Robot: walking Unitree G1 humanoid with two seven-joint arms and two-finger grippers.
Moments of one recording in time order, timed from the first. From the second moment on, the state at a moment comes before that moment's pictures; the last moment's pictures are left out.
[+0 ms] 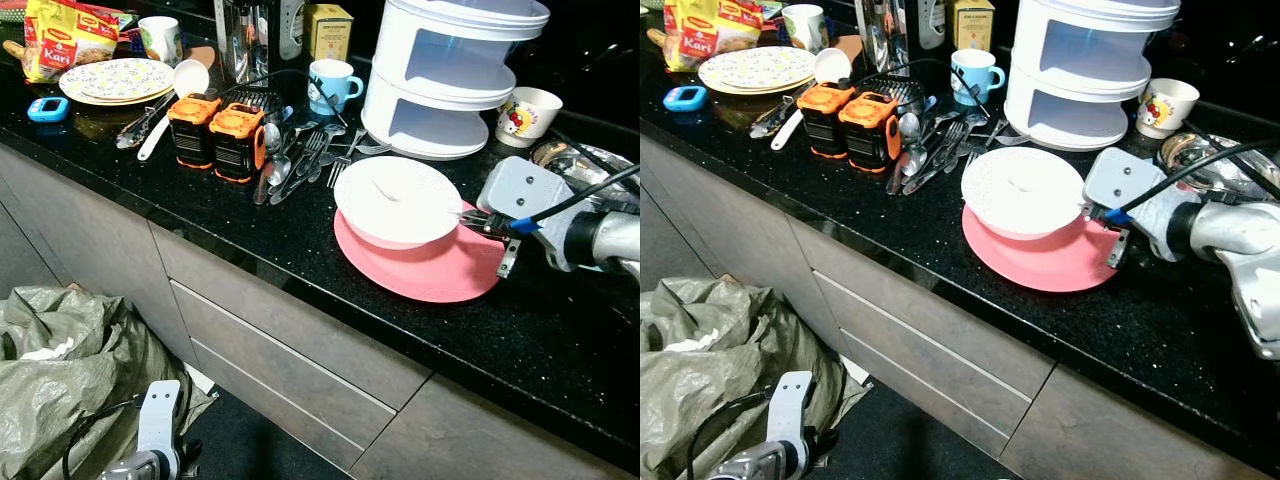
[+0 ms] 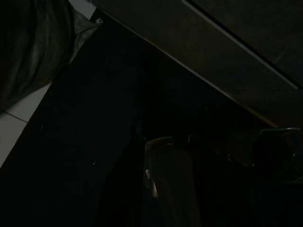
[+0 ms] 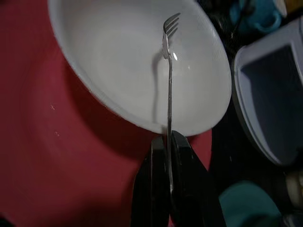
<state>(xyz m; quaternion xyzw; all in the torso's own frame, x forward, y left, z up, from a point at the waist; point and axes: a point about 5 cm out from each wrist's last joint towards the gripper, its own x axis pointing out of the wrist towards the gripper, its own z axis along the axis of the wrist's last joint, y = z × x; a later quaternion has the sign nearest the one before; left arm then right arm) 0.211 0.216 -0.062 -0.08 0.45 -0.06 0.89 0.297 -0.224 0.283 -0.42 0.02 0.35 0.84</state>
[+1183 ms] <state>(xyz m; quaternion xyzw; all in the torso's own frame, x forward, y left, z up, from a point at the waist) 0.213 0.215 -0.061 -0.09 0.44 -0.07 0.89 0.306 -0.140 0.305 0.04 -0.23 0.43 0.87</state>
